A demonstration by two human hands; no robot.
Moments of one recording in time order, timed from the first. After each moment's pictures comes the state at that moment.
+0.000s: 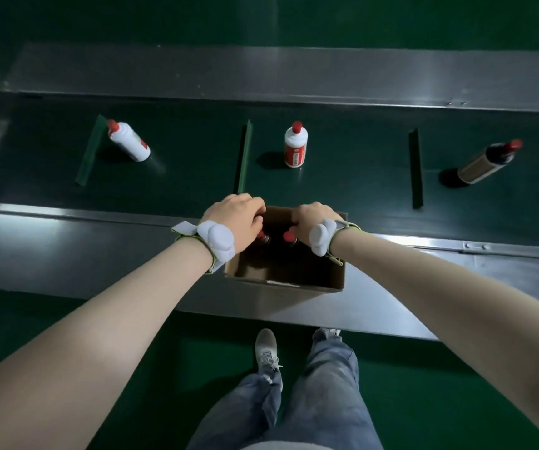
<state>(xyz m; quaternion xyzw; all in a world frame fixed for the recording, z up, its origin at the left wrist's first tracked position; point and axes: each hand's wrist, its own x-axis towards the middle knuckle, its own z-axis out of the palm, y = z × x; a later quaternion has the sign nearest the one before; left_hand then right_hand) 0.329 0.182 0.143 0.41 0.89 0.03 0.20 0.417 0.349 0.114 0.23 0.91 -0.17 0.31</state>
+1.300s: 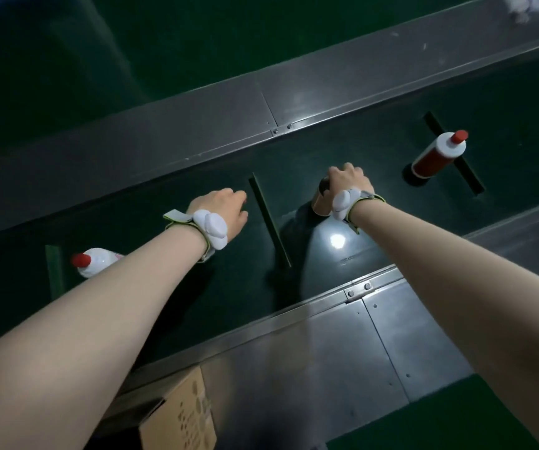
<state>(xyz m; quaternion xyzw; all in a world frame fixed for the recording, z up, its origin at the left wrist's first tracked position) 0.344 0.737 0.025 0.57 0.79 -0.13 0.21 0.548 0.916 -0.029 0.52 0.83 -0.13 0.18</state>
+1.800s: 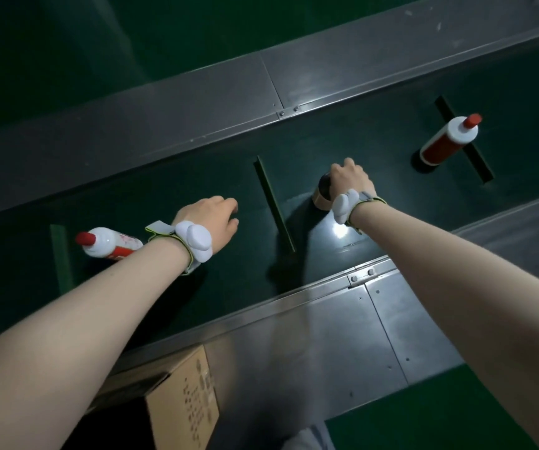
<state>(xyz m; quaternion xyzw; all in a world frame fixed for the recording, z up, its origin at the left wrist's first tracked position) 0.346 0.673 0.026 0.55 0.80 -0.12 0.23 0.552 0.886 -0.048 0.52 0.84 -0.12 0.13</state>
